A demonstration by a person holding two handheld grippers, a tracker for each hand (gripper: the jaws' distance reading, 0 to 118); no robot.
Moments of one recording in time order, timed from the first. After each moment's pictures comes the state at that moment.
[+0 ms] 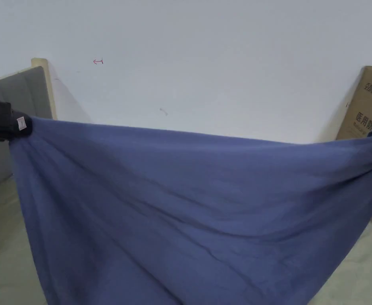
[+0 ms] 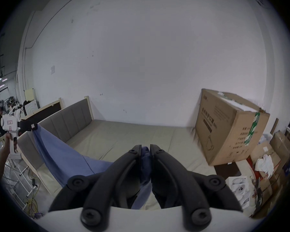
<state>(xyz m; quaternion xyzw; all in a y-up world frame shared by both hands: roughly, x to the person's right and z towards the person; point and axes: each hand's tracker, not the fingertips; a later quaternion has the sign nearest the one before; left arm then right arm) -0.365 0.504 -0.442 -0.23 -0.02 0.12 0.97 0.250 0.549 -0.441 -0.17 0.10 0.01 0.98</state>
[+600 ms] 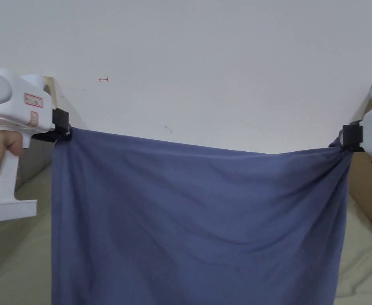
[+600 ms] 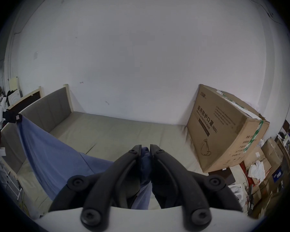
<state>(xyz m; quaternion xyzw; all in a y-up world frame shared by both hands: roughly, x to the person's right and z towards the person) -0.342 0.474 -0.614 -0.28 0.03 0.11 0.95 0.210 0.498 -0.631 -0.22 0.03 0.05 0.97</state>
